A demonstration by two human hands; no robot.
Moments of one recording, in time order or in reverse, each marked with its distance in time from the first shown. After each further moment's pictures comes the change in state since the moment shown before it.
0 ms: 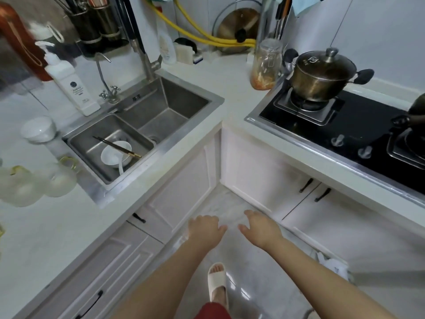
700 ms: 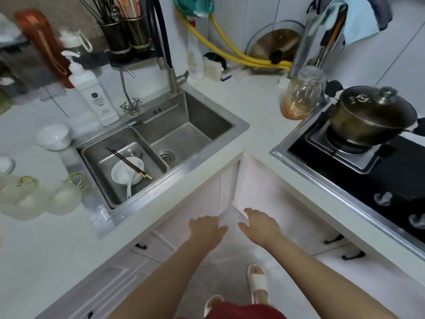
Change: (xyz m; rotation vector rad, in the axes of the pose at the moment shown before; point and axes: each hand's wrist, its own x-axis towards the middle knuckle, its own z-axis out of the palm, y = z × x) left_hand 0.103 -0.033 -0.076 -0.067 0.028 -0.119; right_hand 0.134 -0.033 -0.083 -0.085 -0.035 -0.115
